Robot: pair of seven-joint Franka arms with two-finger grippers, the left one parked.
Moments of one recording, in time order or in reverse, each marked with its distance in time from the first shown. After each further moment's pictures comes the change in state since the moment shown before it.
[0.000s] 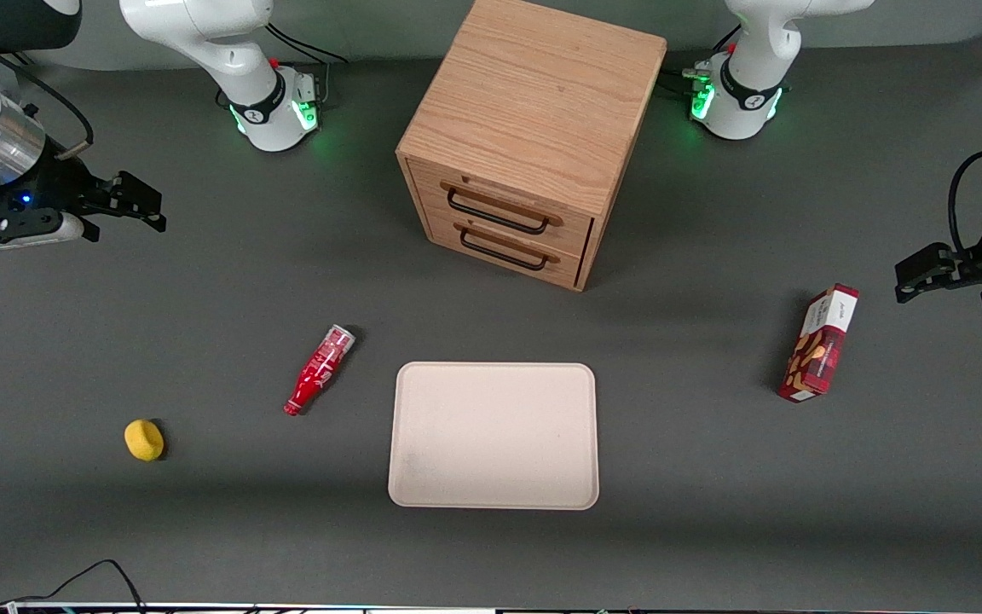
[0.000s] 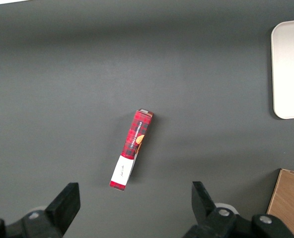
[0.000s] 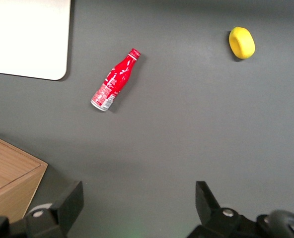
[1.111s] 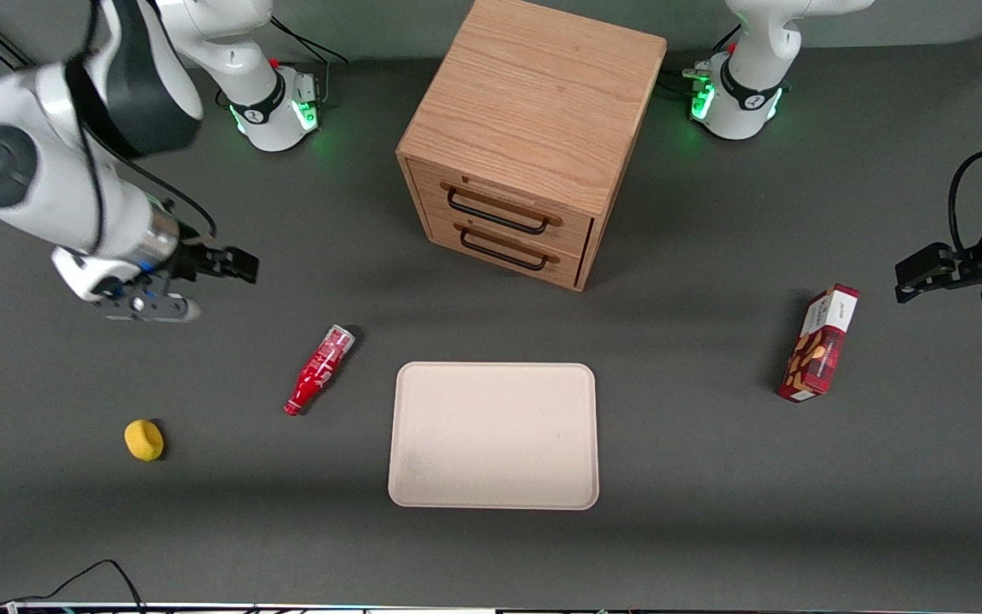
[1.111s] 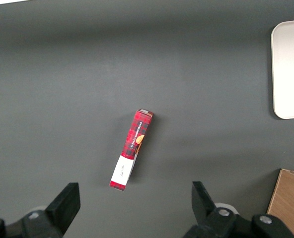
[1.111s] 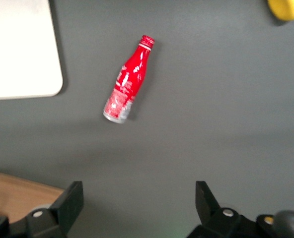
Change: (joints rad) arm 0.010 0.290 0.144 0.026 0.000 0.145 0.384
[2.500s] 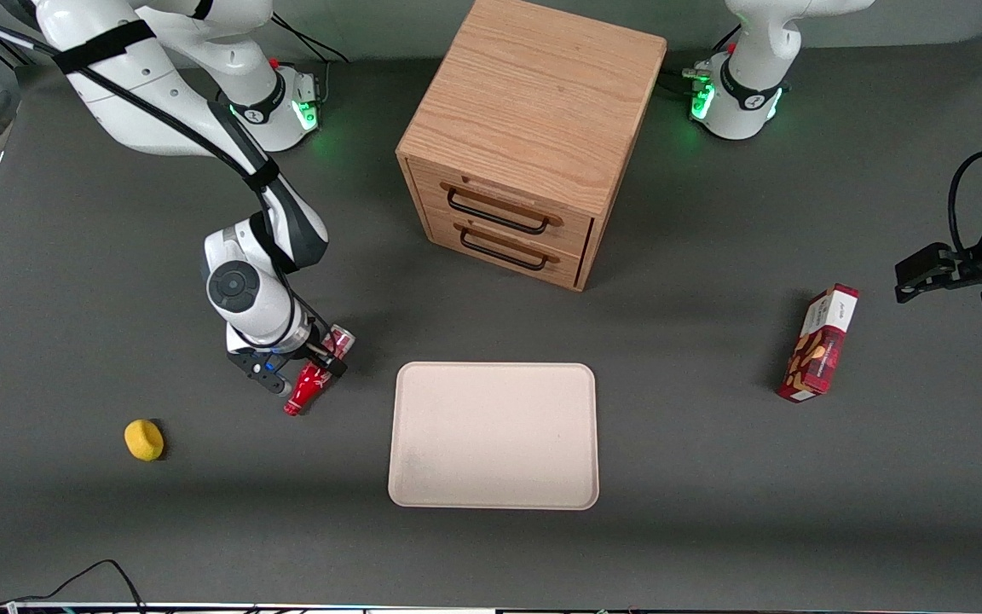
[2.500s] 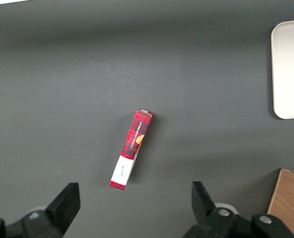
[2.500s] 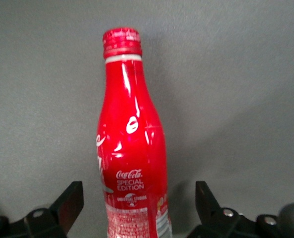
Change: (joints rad) arm 0.018 0.393 0.040 -0.214 -0.224 0.738 0.694
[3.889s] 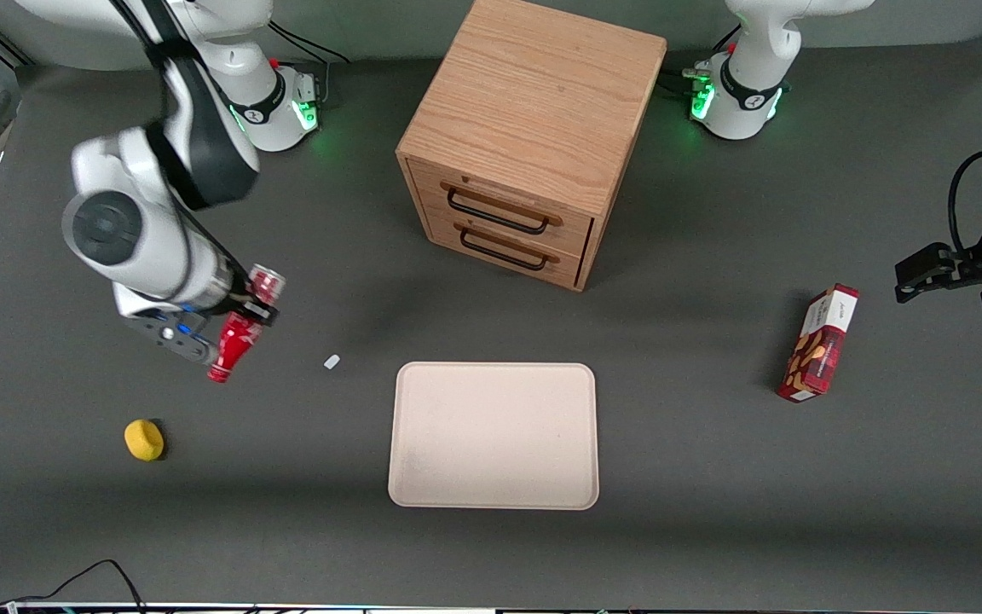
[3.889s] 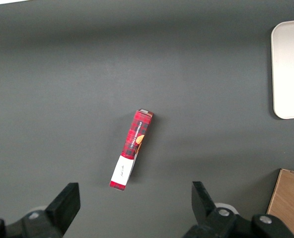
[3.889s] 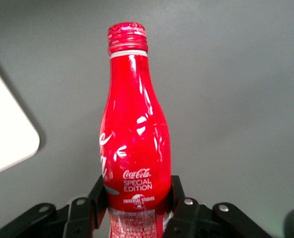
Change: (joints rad) arm -0.057 -0.353 0.023 0.284 0.123 -0.812 -0.334
